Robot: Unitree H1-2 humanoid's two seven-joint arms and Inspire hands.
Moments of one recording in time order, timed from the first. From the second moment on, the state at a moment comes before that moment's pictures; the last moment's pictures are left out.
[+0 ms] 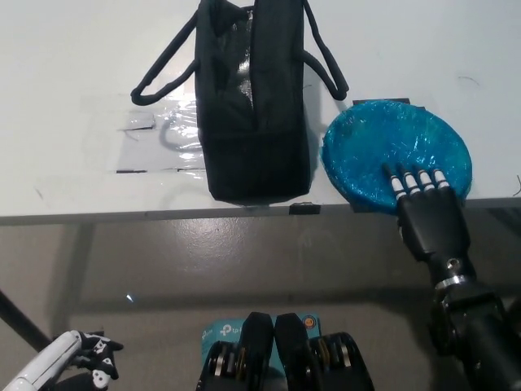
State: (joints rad) left_arm 0.10 0.41 0.10 -0.44 0.43 0.46 -0.68; right_arm -0.47 -0.30 0.43 0.49 -1.24 0.11 -0.44
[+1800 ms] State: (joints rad) left_arm 0.10 0.41 0.07 -0.41 0.44 0.45 -0.68; right_arm -0.54 -0.03 -0.26 0.15 -0.26 0.25 -0.25
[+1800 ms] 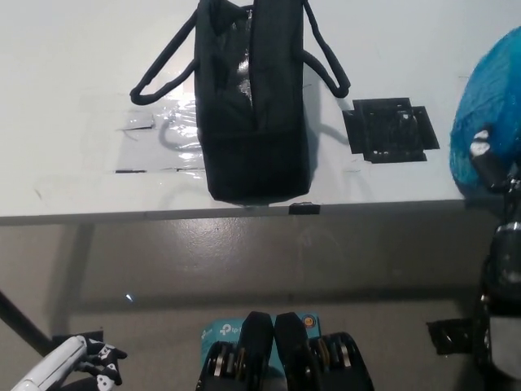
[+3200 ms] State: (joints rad) left_arm 0.11 0.42 0.07 -0.44 0.45 0.46 -0.66; right_arm -0.95 0.12 0.05 -0.07 0.09 0.48 -0.18
